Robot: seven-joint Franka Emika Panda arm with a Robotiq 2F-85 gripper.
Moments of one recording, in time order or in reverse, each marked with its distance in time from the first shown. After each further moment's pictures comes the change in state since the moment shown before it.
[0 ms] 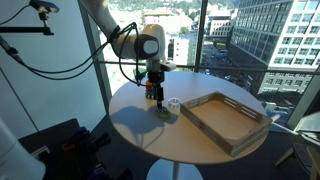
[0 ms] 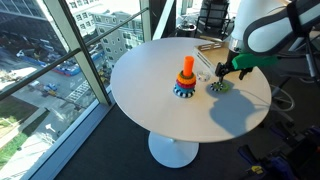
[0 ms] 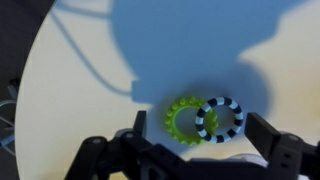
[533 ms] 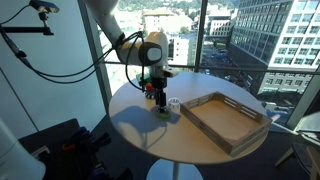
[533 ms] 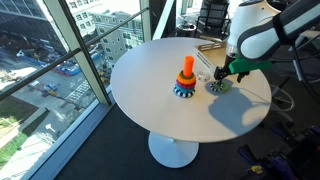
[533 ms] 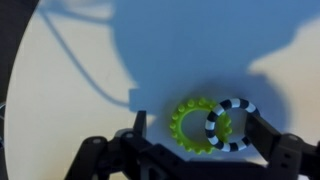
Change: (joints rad) arm 0.023 0.086 -0.038 0.047 0.000 0.018 -0.015
